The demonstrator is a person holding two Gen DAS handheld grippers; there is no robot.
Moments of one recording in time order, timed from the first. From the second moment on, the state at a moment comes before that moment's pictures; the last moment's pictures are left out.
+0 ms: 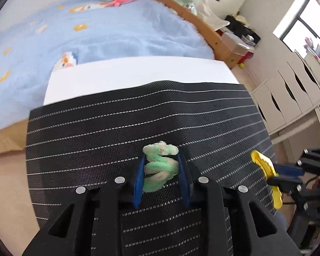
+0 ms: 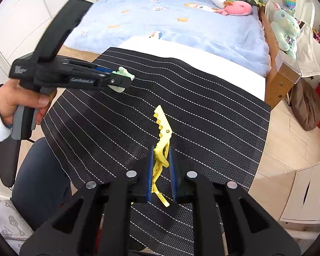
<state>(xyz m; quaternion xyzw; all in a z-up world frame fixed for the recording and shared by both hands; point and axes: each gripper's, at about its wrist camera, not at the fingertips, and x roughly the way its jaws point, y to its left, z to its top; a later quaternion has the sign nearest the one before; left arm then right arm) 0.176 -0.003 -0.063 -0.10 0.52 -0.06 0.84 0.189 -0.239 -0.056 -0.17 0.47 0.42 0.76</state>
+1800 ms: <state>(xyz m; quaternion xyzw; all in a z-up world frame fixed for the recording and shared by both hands) -0.061 -0.050 0.013 -0.01 0.39 -0.15 0.91 0.000 -0.266 -0.020 -0.15 0.41 0.48 0.76</state>
